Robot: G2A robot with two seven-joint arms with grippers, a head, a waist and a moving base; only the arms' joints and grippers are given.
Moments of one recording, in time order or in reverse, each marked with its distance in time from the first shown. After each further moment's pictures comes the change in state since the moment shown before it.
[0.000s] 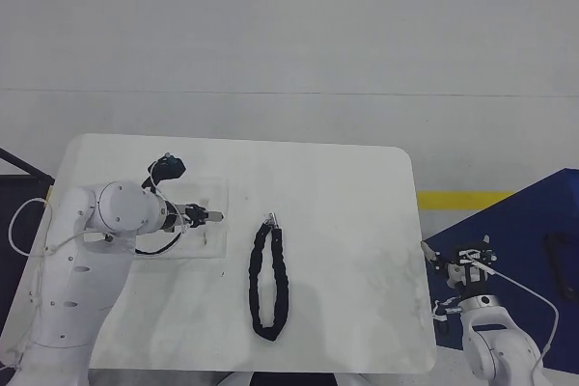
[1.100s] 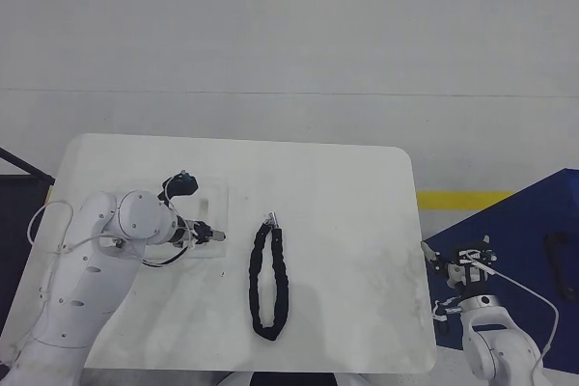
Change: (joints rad) left arm -0.009 0.067 0.130 0.048 -0.063 0.000 0.000; right arm 0.000 0.000 0.000 0.000 0.000 0.000 0.000
